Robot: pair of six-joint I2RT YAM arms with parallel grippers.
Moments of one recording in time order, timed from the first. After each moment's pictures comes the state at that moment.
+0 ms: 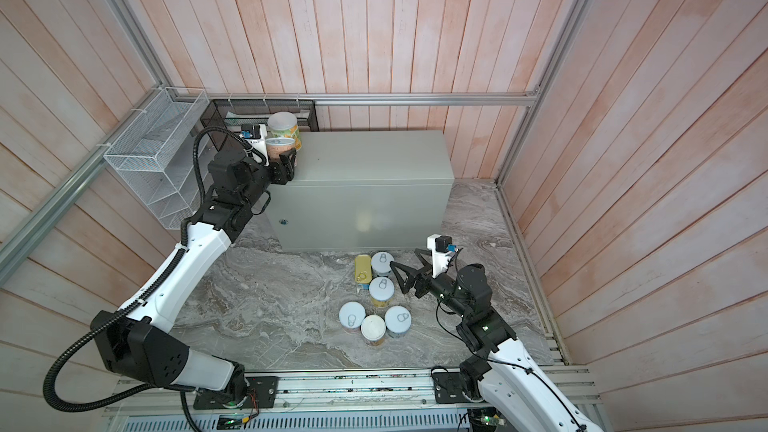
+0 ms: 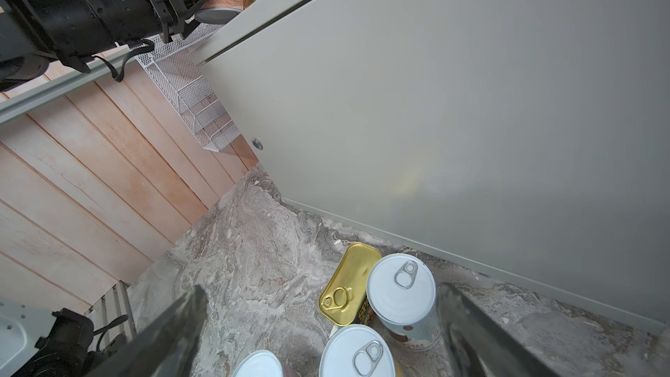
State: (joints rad) left arm -0.25 1.48 1.47 -0.08 -0.03 -0.07; right arm 0.48 0.63 0.42 0.11 -0.31 0.40
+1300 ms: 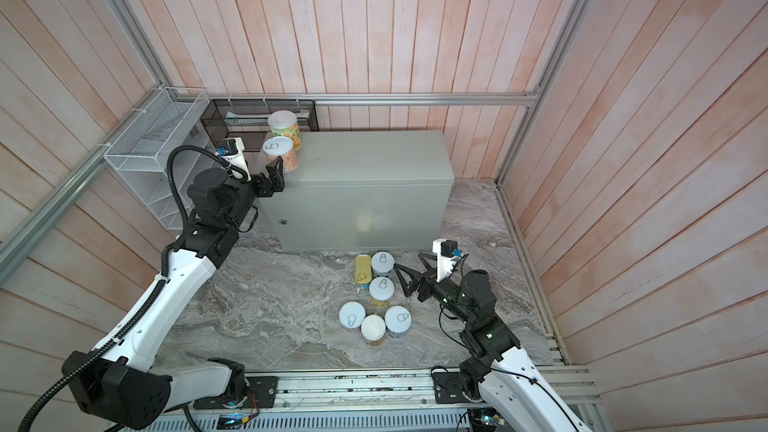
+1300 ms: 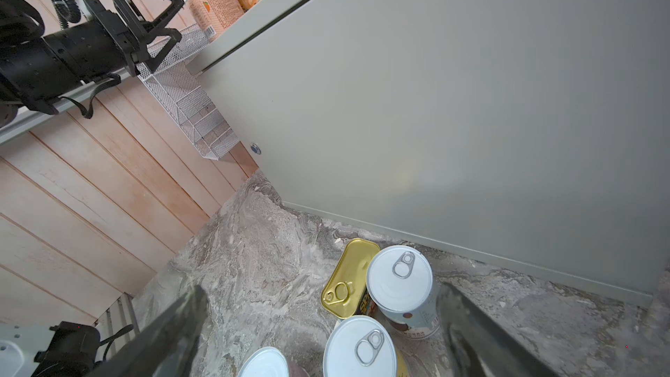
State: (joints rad) left arm -0.25 1.27 1.27 -0.04 -0.11 -0.14; right arm 0.48 0.53 0.39 0.08 -0.29 0.45
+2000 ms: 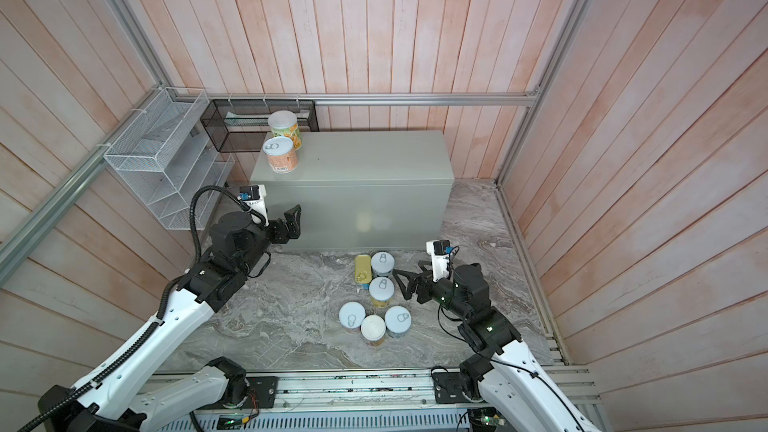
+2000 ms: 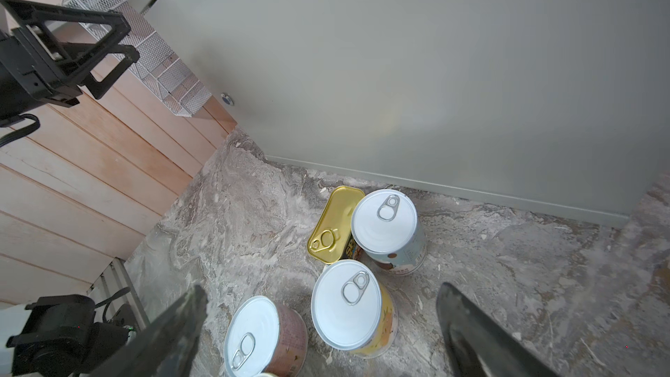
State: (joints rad) left arm -0.46 1.03 0.96 -0.19 -0.24 -0.25; right arm 0.48 0.62 0.47 -0.16 -0.30 0.43
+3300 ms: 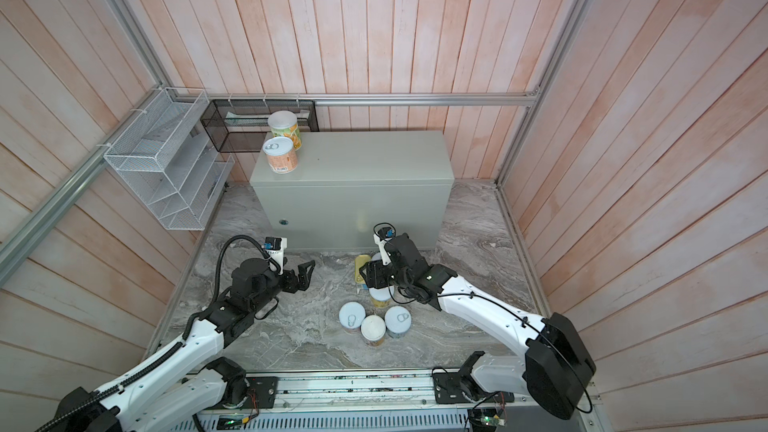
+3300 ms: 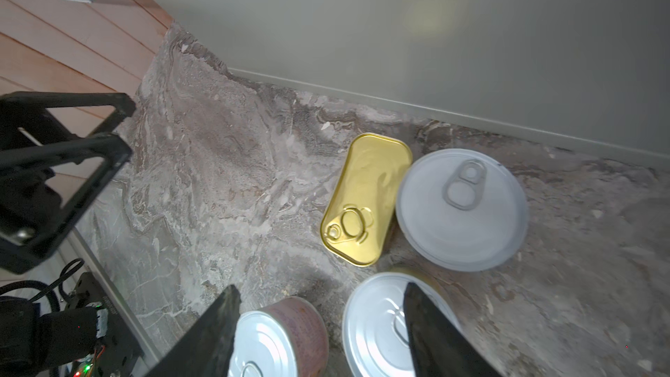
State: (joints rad) left arm -0.47 0.92 0.43 0.04 -0.03 -0.26; right arm 0.79 1.30 0.86 -0.27 -0.10 0.50
